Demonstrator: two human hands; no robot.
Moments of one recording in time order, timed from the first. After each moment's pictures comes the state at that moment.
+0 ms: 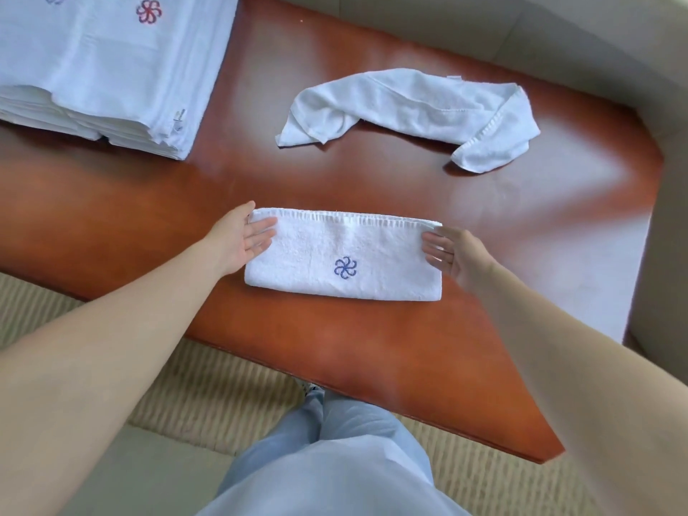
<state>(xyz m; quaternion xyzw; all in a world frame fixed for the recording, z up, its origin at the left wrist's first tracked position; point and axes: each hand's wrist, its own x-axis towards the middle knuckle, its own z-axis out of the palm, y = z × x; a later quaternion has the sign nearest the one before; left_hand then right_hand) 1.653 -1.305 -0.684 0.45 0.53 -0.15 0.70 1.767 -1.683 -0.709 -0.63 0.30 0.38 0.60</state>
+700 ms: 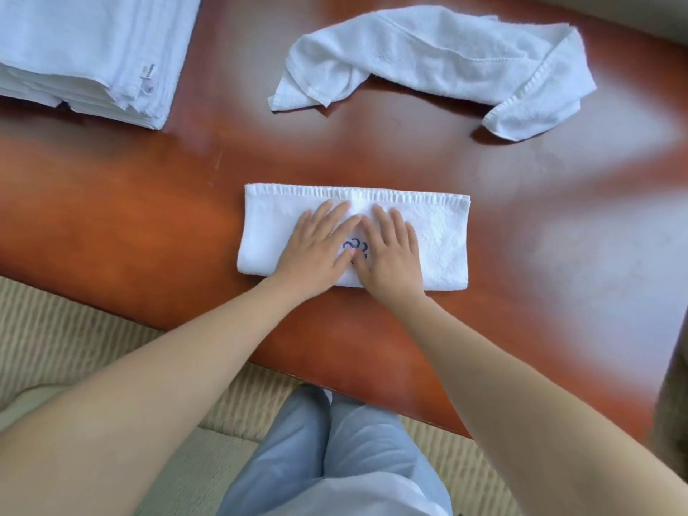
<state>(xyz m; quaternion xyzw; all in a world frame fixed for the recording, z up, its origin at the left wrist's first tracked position) 1.636 -1.407 -0.775 0.97 -0.02 -0.13 0.18 1.676 -1.582 -0.780 -0.94 -0.22 0.18 0.18</state>
